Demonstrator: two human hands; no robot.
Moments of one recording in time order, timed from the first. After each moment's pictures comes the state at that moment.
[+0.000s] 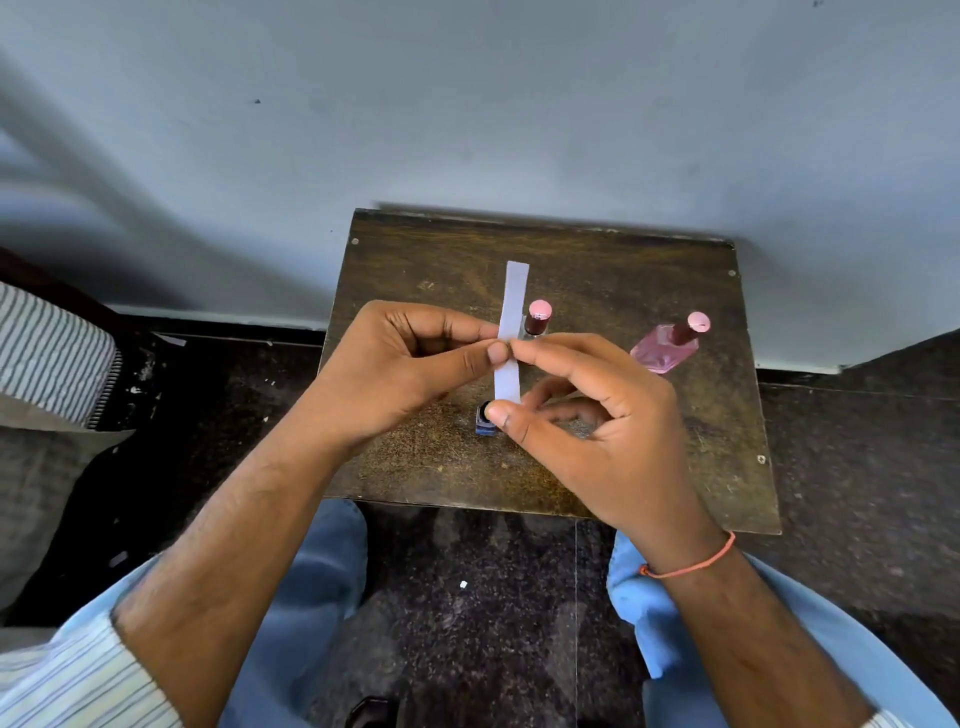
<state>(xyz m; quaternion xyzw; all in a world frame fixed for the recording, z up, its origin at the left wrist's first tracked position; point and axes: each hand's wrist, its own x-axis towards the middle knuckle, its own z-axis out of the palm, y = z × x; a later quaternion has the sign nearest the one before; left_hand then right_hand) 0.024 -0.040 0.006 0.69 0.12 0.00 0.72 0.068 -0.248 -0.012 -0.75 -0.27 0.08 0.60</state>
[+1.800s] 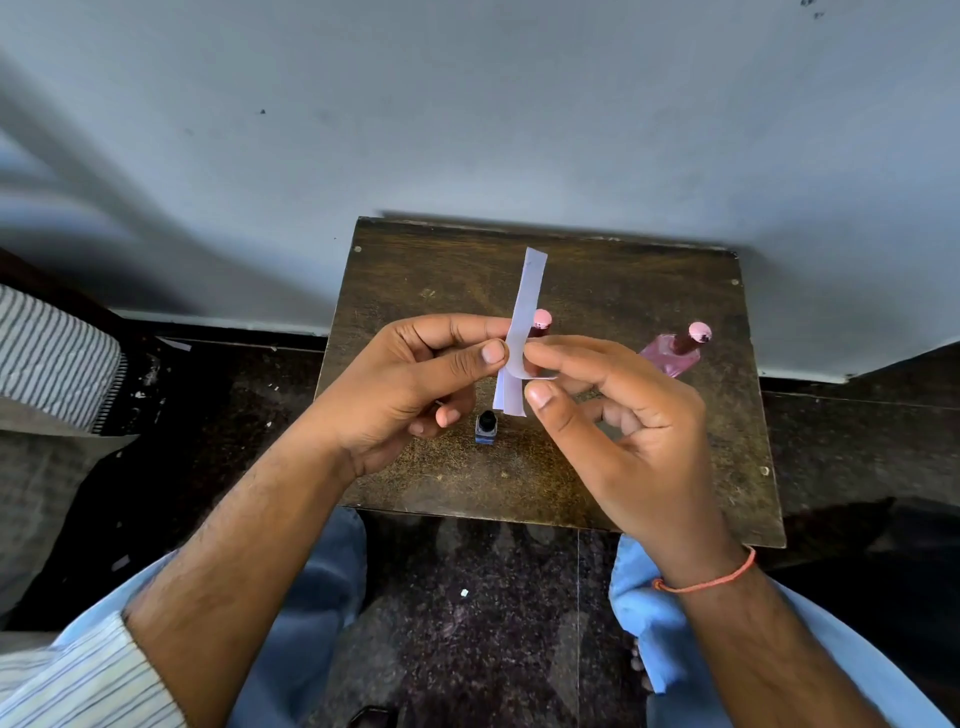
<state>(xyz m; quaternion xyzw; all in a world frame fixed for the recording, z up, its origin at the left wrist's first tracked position) 0.024 -0.043 0.007 0.56 0.11 -0.10 0.81 0.074 -0.257 -0.010 -0.72 -0.27 0.06 0.63</state>
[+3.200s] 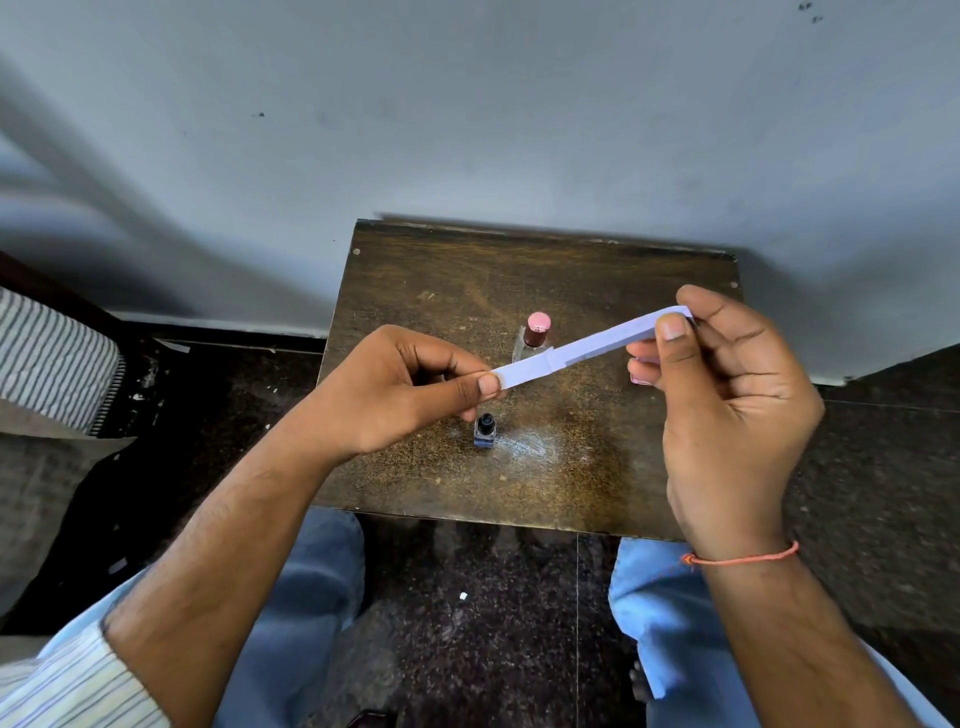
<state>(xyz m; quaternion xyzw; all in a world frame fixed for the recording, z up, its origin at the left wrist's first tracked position) 0.024 -0.026 0.001 0.77 0.07 -0.08 0.62 0.096 -0.266 -0.002 -0.69 -0.05 -0.08 0.71</state>
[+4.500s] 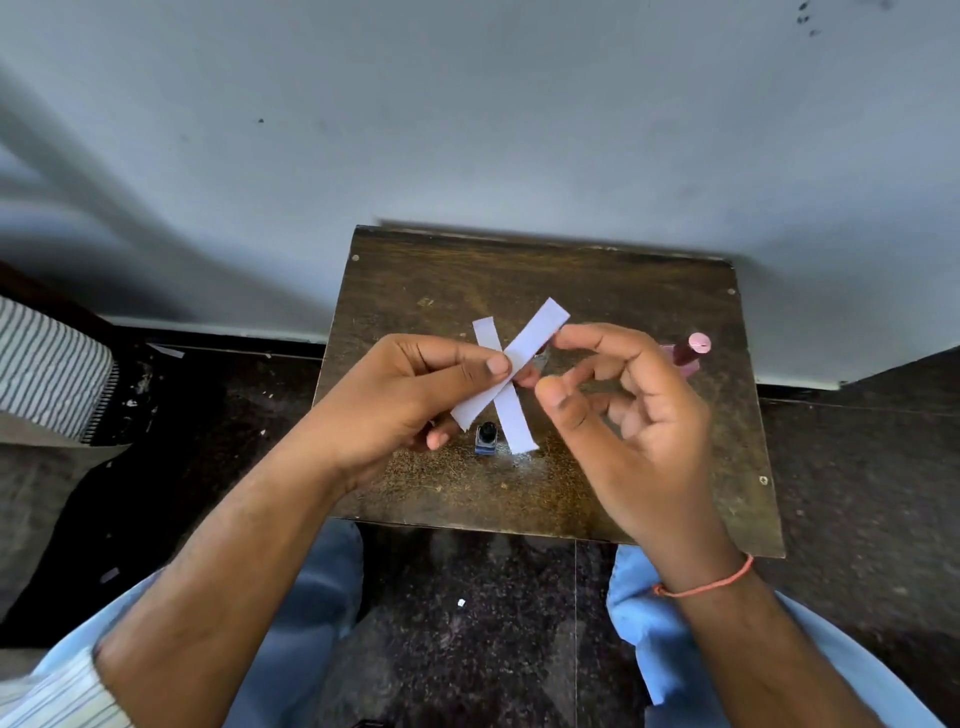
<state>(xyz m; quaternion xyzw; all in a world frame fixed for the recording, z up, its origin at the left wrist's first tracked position) 0.023 -0.041 0.017 0.65 0.14 -0.11 0.74 0.080 -0.254 -0.008 -0.72 -0.22 0.05 0.66</state>
